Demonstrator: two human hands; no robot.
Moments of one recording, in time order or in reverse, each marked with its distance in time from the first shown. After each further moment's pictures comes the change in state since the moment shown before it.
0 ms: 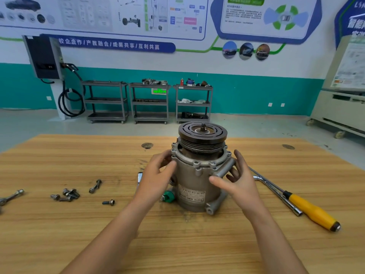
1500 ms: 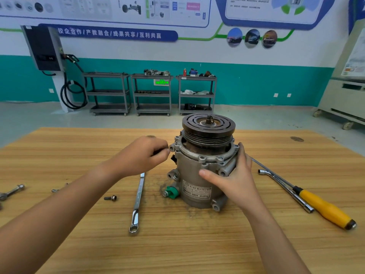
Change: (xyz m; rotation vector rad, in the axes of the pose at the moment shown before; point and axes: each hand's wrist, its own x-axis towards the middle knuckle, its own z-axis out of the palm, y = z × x) left_hand 0.045 0.014 -0.054 0.785 -0.417 0.408; right_hand 0.005 -0.003 0.021 -0.252 0.046 -0.031
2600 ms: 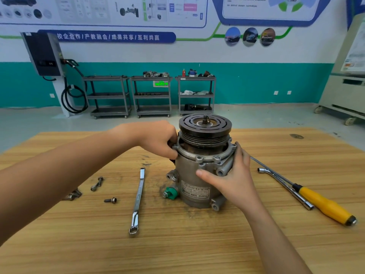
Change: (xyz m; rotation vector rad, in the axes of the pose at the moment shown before) left_hand 0.062 0.022 -0.027 0.374 -0.460 0.028; right_hand 0.001 0.003 0.000 -0.128 0.026 -0.081
